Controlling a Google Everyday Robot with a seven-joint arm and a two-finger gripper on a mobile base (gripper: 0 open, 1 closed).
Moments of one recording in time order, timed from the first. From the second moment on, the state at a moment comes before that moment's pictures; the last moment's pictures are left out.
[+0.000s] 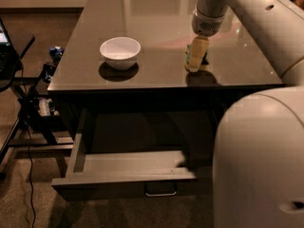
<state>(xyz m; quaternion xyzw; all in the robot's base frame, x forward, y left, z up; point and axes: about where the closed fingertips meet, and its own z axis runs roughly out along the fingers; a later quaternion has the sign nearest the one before) 0.716 -0.166 0.877 -0.60 0.79 -0.06 0.13</state>
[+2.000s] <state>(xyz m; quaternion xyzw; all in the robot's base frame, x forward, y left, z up) 0.742 -0.194 0.837 -0.62 0.78 -0.08 0.09</state>
